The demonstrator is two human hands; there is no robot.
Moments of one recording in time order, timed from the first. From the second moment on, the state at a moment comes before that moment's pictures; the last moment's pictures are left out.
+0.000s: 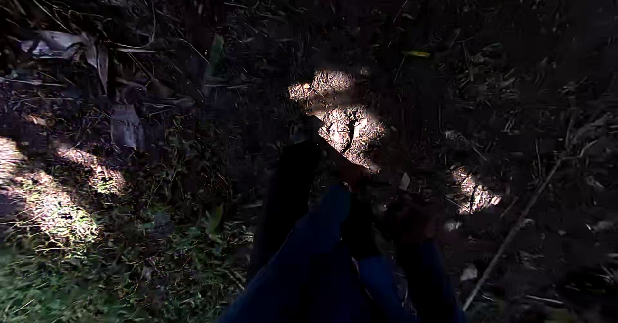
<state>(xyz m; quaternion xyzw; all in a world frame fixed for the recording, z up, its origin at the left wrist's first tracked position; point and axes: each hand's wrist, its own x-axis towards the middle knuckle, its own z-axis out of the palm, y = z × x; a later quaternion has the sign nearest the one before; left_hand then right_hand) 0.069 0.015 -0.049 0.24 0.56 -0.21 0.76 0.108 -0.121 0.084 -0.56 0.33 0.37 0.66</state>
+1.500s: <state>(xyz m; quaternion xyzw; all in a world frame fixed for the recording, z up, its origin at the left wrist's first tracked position) -0.057 -0.058 0.013 0.36 0.57 -0.27 0.68 -0.003 -0.120 0.073 -0.59 0.48 0.30 0.57</state>
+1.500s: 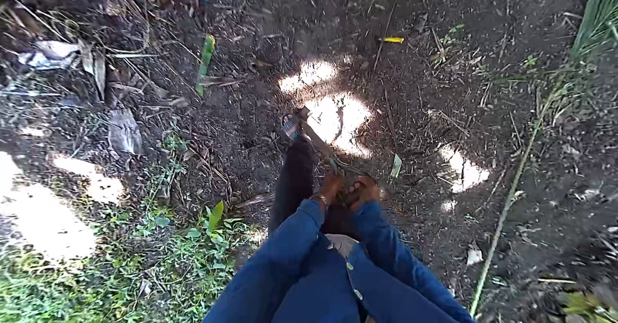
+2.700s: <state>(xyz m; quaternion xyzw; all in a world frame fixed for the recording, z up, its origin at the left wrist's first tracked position) -0.064 -0.140 -0.308 0.27 0.65 -0.27 0.66 -0.077 -0.393 -0.203 -0.78 0.57 0.20 0.16</state>
